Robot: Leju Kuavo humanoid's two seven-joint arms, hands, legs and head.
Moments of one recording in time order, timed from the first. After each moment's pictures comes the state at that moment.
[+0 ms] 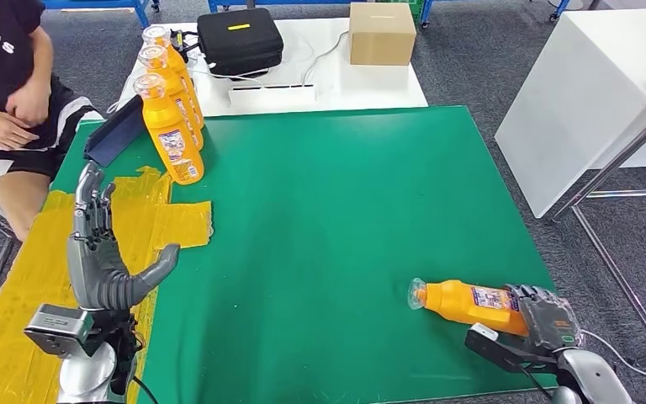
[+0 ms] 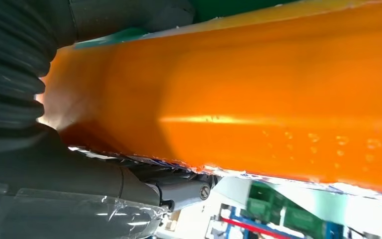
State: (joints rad) left arm -0.04 -0.17 -0.03 -1.69 -0.24 0.18 -0.55; right arm 0.17 -0.31 -0.15 -1.40 1.19 -0.08 -0.22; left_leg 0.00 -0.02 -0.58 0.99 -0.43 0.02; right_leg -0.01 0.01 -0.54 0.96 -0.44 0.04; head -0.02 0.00
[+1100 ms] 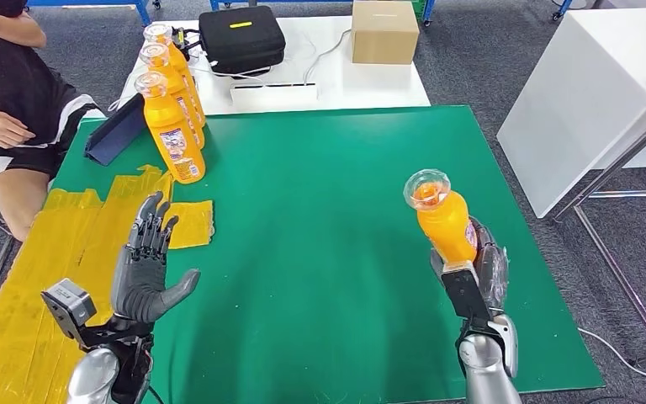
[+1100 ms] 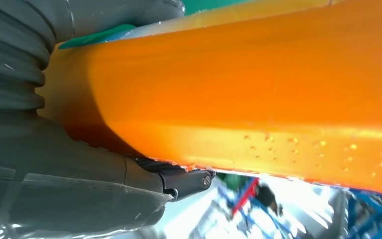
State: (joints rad) left arm -0.02 -0.12 -0.06 -1.54 0.10 -0.16 -0.37; right arm -0.07 0.12 -0.17 -1.32 0.50 -0.33 -0.53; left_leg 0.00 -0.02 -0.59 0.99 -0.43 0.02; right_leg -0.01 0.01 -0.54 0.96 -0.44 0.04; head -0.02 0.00
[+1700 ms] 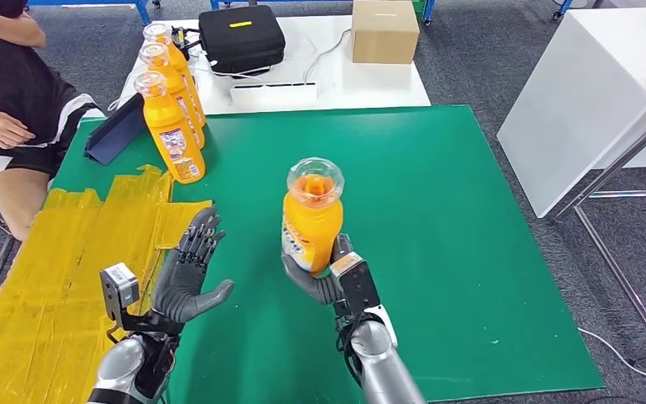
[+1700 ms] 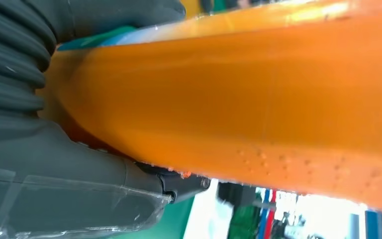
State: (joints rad) left arm -0.09 -0.11 -0.14 -1.35 0.13 -0.26 -0.33; right arm -0.18 0.35 0.23 -1.13 0.26 -0.05 -0.59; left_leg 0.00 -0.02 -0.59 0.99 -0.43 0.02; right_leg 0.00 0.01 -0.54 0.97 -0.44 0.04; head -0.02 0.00
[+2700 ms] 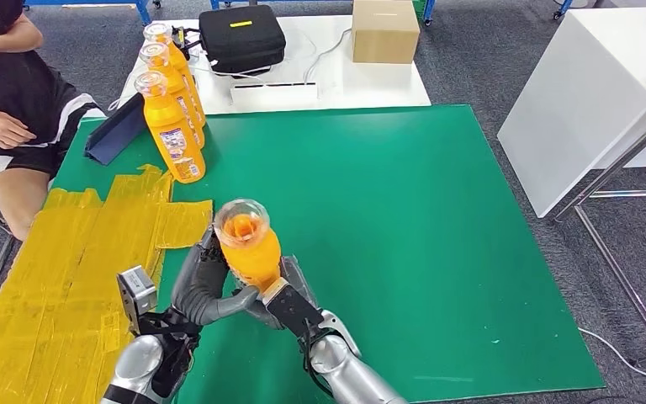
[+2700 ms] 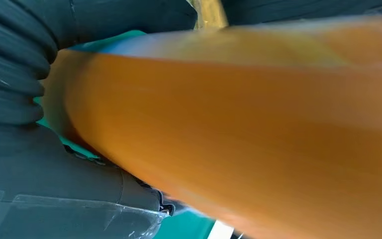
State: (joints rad) left arm -0.09 -0.11 -0.29 -1.43 0.12 -0.24 -0.36; right arm -0.29 0.34 0.56 -0.83 0.22 -0.20 -0.59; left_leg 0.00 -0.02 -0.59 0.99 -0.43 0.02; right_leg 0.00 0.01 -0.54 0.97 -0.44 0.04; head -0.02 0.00
